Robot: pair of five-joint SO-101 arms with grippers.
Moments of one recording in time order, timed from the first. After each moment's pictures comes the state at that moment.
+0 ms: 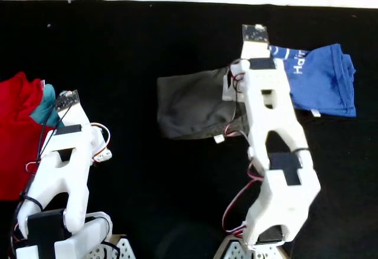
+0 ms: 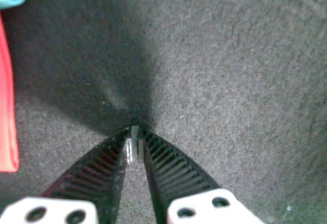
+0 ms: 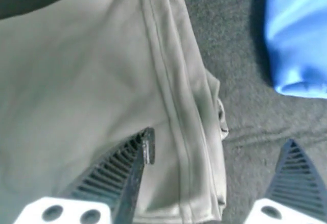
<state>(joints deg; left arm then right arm) -18.4 -15.2 57.0 43.1 -10.1 -10.5 18.9 -5.5 66.9 -6.8</state>
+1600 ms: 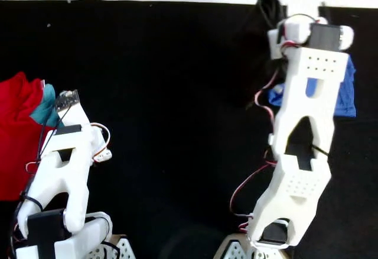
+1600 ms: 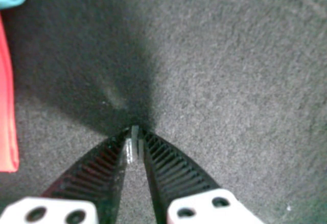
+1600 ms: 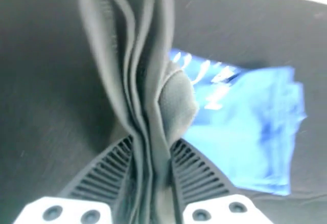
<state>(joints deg) -18.4 -15.2 57.0 43.1 -10.1 2.6 24.8 -58.9 89.7 17.7</state>
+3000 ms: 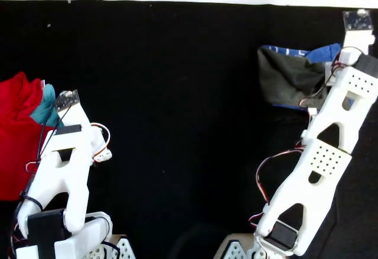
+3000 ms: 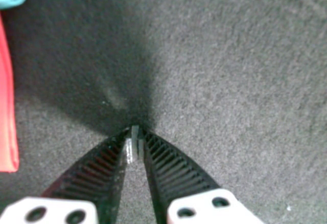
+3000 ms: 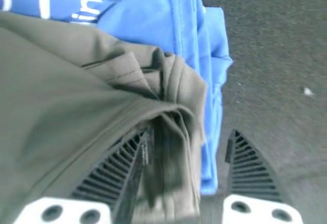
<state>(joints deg) -18.4 -15.2 57.0 43.1 -10.1 22.8 60.5 -83.5 85.6 27.1</state>
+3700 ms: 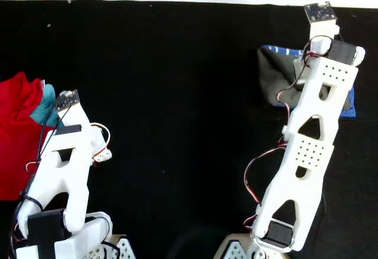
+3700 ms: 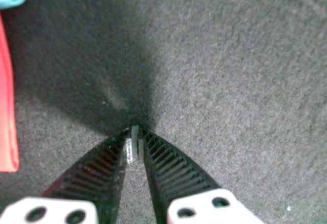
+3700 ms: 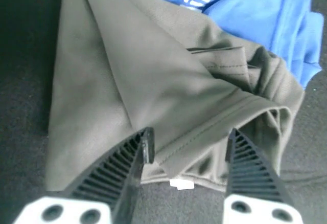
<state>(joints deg) -18.4 -15.2 57.0 43.1 -10.1 13.5 60.7 -85.7 97.1 27.1</state>
